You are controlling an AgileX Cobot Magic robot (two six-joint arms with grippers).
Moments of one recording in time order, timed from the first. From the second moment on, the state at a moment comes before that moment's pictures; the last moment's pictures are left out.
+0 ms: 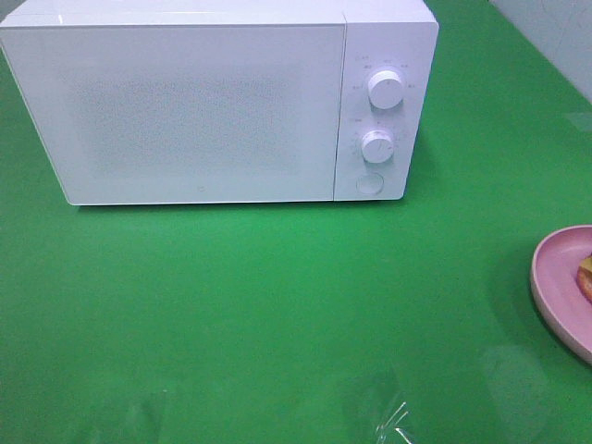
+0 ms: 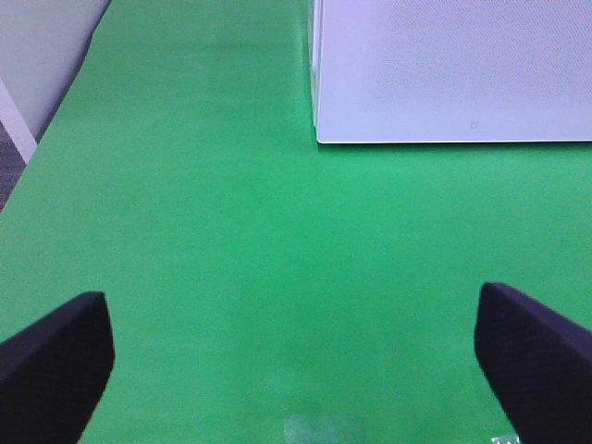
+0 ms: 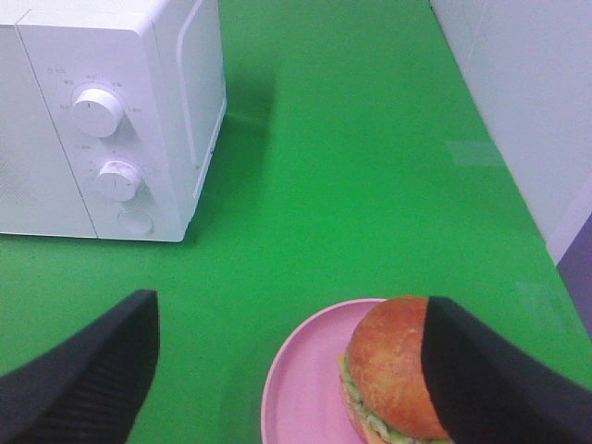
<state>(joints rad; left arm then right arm) 0.05 0.00 -0.50 -0.07 1.06 0.07 0.11 0.40 -0.54 -0.17 0.58 0.20</state>
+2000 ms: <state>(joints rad) 0.05 0.00 -0.50 -0.07 1.06 0.07 0.29 1.20 -0.25 0.25 -0.78 -0.09</state>
